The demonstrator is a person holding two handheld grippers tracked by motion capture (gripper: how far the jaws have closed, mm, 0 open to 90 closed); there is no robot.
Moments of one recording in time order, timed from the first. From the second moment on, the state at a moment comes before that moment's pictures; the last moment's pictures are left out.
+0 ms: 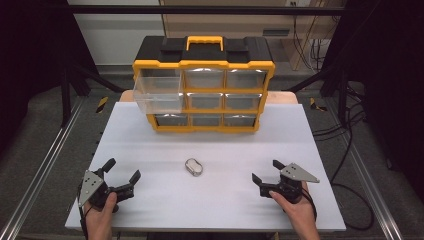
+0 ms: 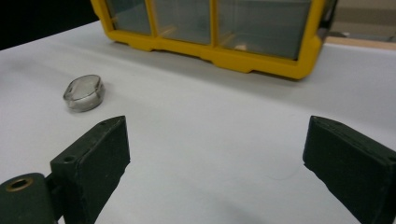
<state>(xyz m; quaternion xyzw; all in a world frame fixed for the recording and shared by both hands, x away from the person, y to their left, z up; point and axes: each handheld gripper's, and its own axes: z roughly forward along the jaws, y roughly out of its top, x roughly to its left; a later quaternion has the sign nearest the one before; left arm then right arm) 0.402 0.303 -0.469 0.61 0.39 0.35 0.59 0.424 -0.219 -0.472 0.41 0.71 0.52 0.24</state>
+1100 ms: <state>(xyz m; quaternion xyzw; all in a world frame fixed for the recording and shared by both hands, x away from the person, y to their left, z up) 0.404 0.297 -0.470 0.62 0.39 0.34 0.59 0.471 -0.090 -0.444 0.36 0.83 0.40 0.14</state>
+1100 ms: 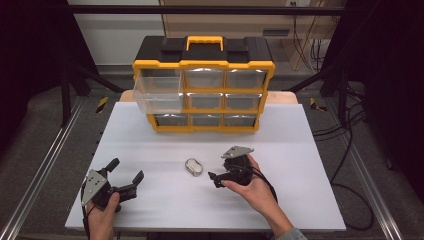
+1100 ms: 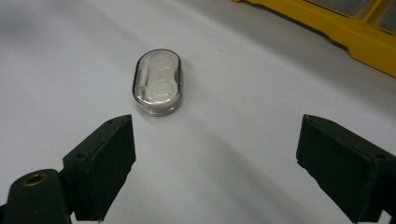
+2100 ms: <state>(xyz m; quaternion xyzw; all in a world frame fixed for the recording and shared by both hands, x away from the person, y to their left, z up) 0.410 0.289 -0.471 0.64 0.37 0.33 0.58 0.502 -0.005 -0.463 0.37 0.86 0.34 0.11</state>
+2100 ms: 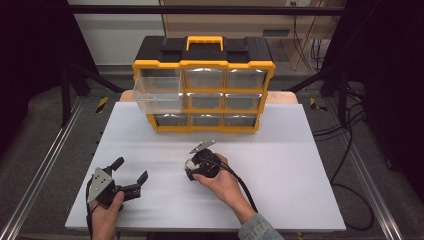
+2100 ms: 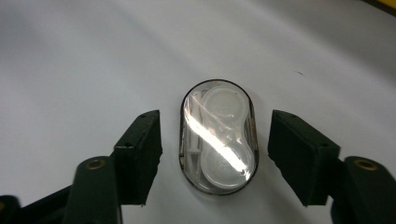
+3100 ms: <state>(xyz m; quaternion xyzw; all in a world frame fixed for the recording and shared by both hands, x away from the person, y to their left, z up) 0.410 0.289 -0.471 0.65 0.37 0.34 0.57 0.505 -0.027 -0.442 0.37 0.82 0.41 0.15</state>
